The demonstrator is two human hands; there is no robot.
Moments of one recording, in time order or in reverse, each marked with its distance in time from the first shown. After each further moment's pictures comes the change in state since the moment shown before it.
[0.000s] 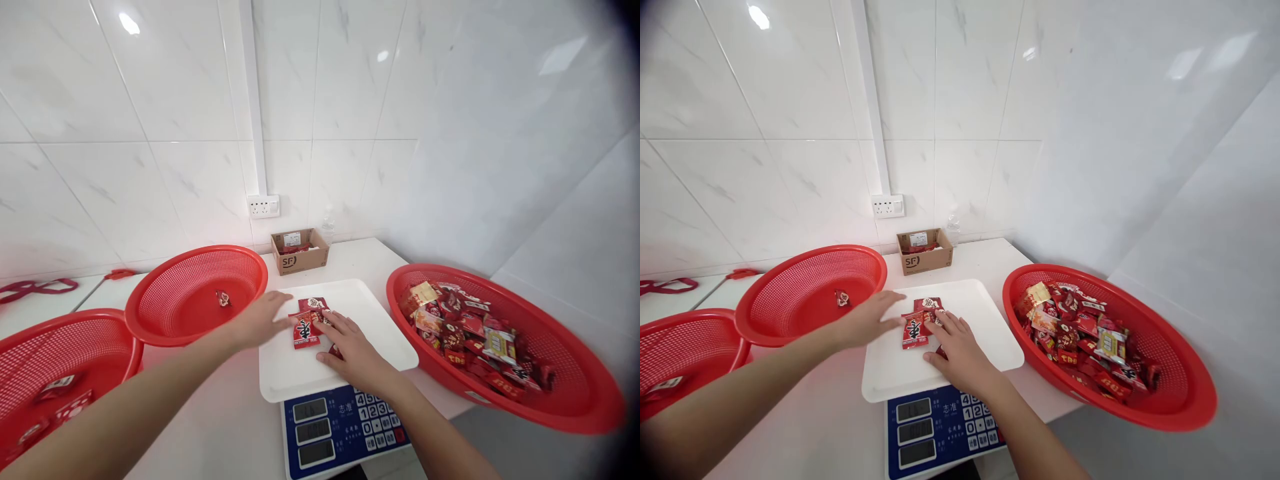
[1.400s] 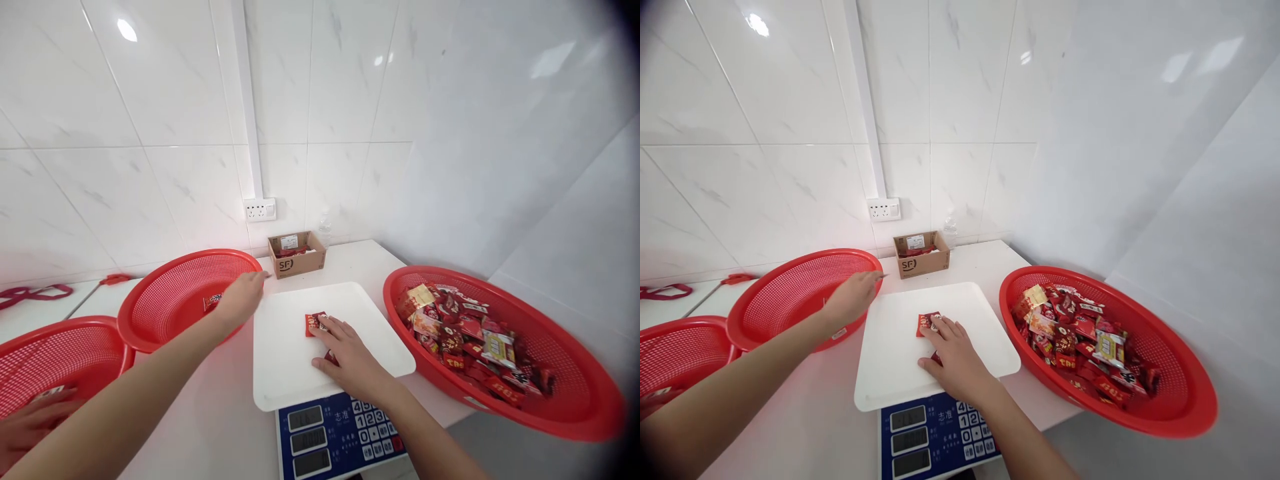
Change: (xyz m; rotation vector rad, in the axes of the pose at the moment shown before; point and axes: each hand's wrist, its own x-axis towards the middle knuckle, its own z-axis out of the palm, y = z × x) left_hand 0.024 -0.025 -0.016 0.271 0.204 -0.142; right_hand -0.003 -0.001 -0.001 0.039 0.008 0.007
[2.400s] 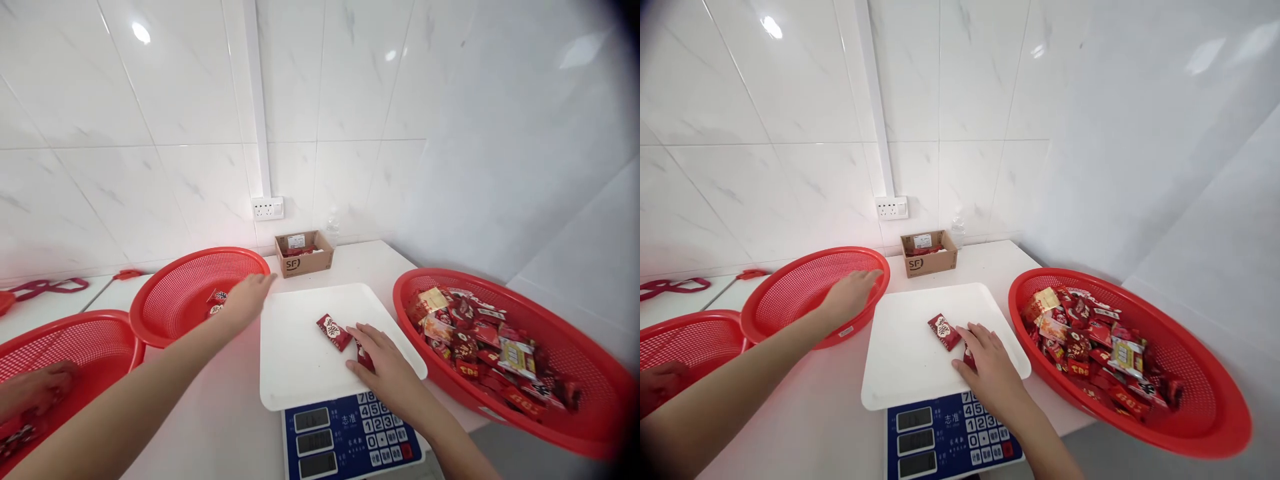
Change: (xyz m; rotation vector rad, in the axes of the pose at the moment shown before) left_hand -0.011 0.002 -0.003 0.084 -0.038 0.034; right_hand -0.025 0.024 -0.006 -0.014 0.135 0.164
